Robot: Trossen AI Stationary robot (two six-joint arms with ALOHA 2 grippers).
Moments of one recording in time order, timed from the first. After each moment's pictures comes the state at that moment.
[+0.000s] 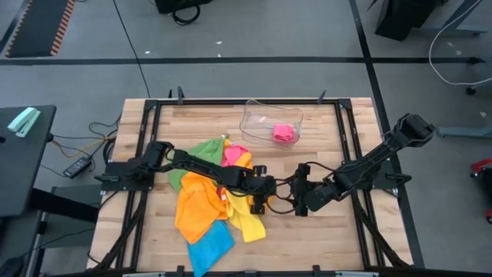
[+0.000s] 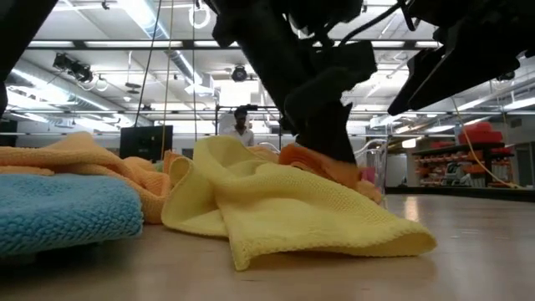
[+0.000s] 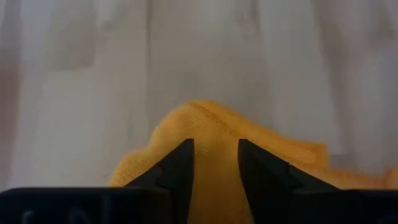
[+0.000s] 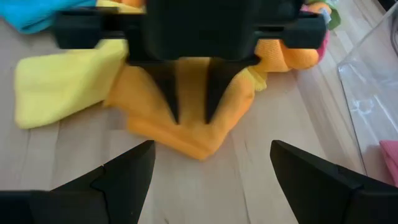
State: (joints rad) left arm -0.18 2.17 1.59 -0.37 -0.17 -0.04; right arm 0.55 1.33 0.70 -0.28 0.58 0.42
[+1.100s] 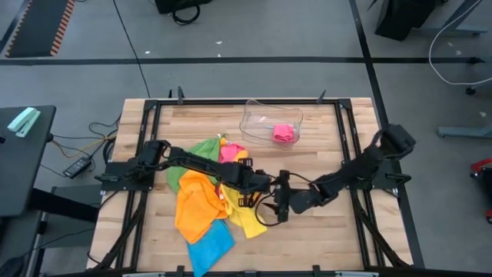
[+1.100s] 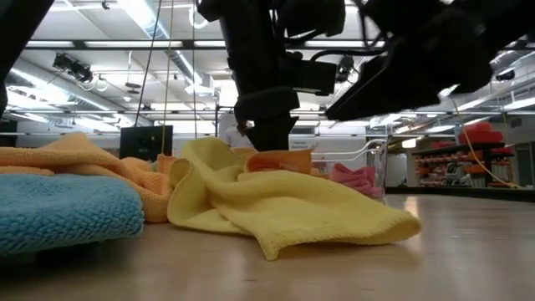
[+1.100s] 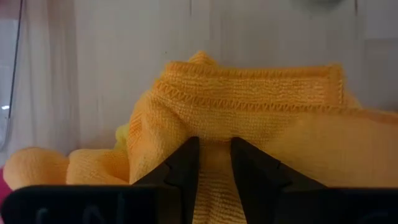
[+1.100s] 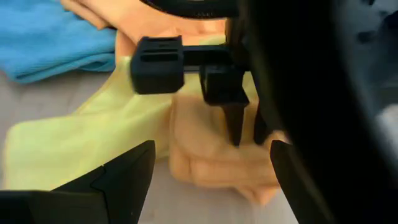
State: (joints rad) left arm -0.19 2.14 1.65 -0.79 -0.28 -0.12; right arm 0.47 1.63 0.70 0.31 0.61 0.10
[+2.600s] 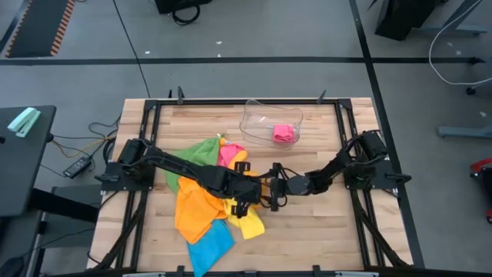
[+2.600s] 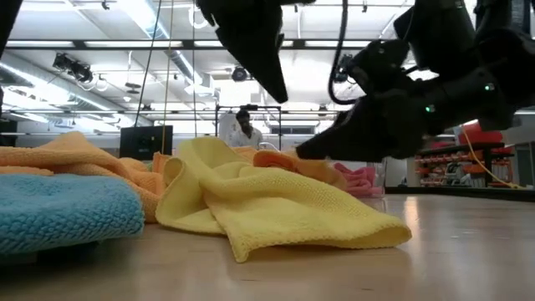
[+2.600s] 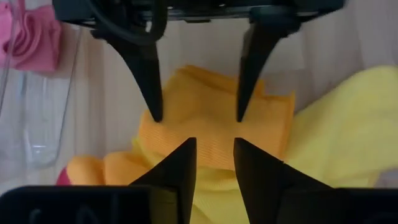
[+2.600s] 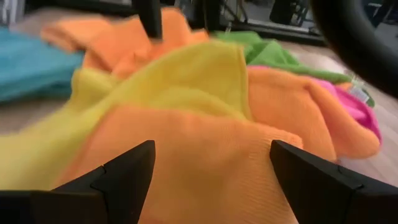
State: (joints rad) left arm -0.29 1.95 1.64 -0.81 -0.34 -0.09; right arm 0.30 1.89 0.53 1.04 0.41 -0.05
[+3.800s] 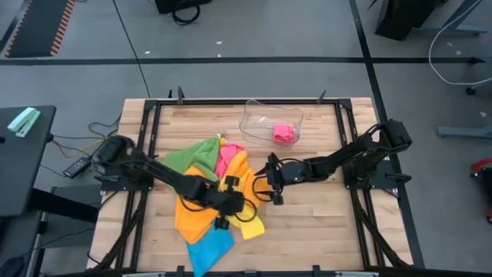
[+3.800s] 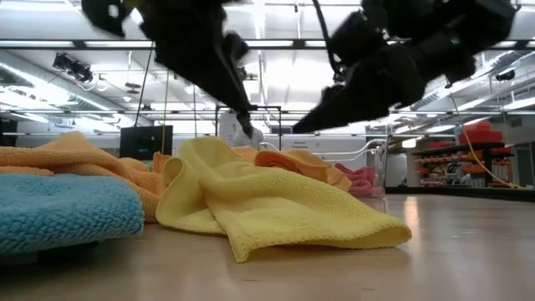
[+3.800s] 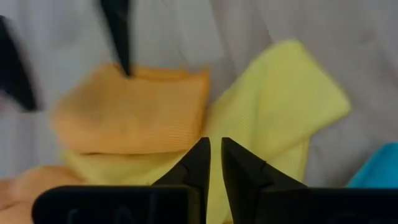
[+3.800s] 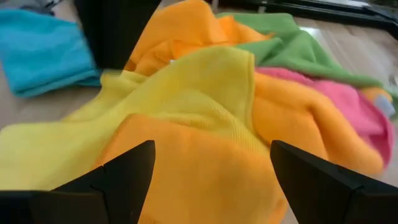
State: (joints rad) left arm -0.39 1.74 1.18 -0.37 -0.27 -0.02; right arm 0.17 1.61 0.66 0.47 0.13 -0.07
